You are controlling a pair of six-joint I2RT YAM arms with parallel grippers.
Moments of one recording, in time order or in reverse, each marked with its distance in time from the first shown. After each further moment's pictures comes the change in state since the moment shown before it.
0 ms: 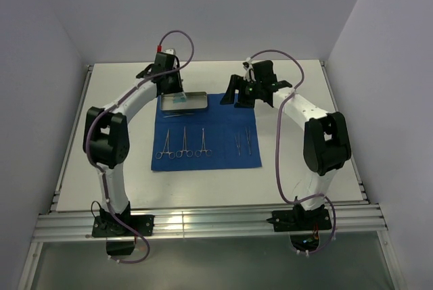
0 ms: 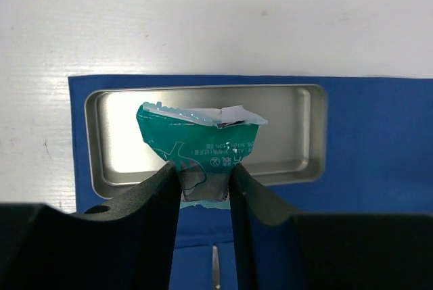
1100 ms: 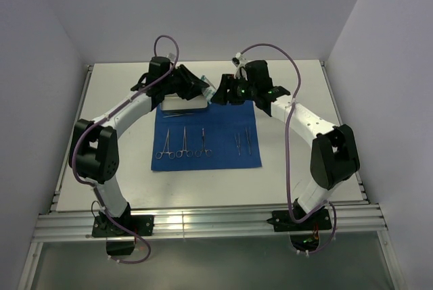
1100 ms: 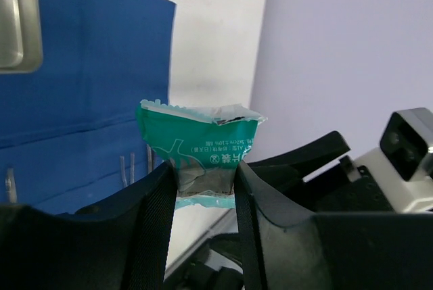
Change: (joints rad) left arm -0.028 -0.244 -0.279 0.341 0.563 -0.711; right arm 0.113 -0.154 -0.078 0.166 0.013 -0.051
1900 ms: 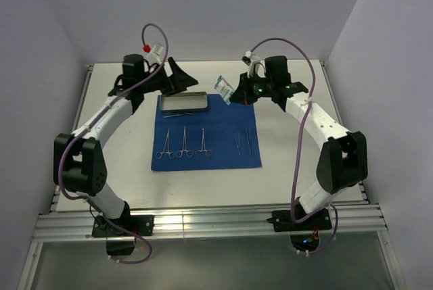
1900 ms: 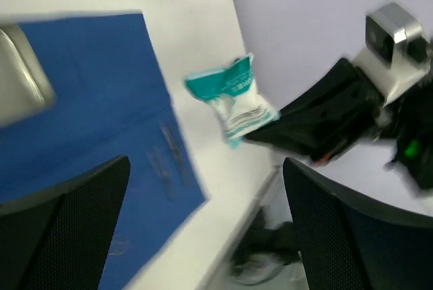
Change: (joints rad) left arm 0.101 -0.133 -0.122 0.130 0.230 0.236; right arm -0.109 -0.046 0.013 -0.109 -0.174 -0.272
